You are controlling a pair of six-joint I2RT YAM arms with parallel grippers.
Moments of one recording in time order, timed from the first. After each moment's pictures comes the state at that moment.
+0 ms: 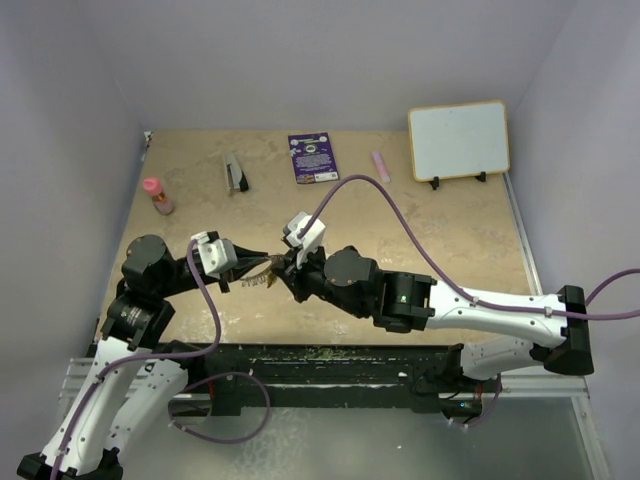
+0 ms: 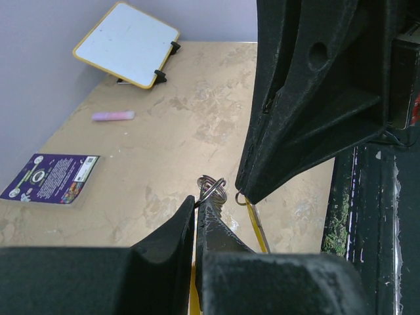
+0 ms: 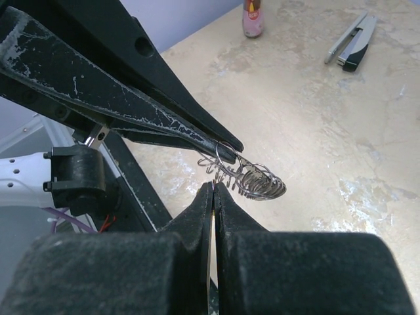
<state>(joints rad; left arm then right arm) -0.34 0.57 0.75 -0.27 0.84 0.26 1.35 1.28 1.18 -0.13 0.40 0.21</state>
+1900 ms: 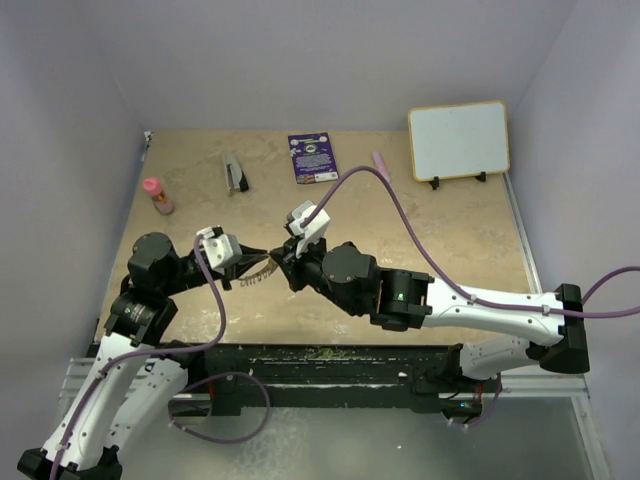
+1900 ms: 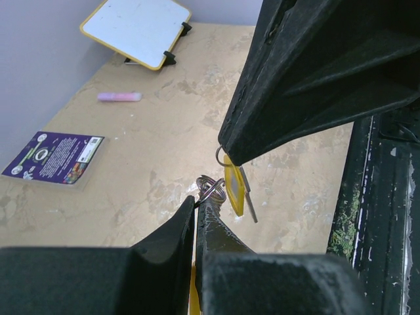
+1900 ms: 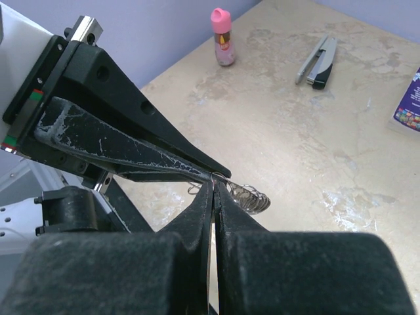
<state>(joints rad) -0.34 0.59 0.74 -0.29 0.79 0.27 1.36 1.31 1.23 -0.09 0.52 0.22</state>
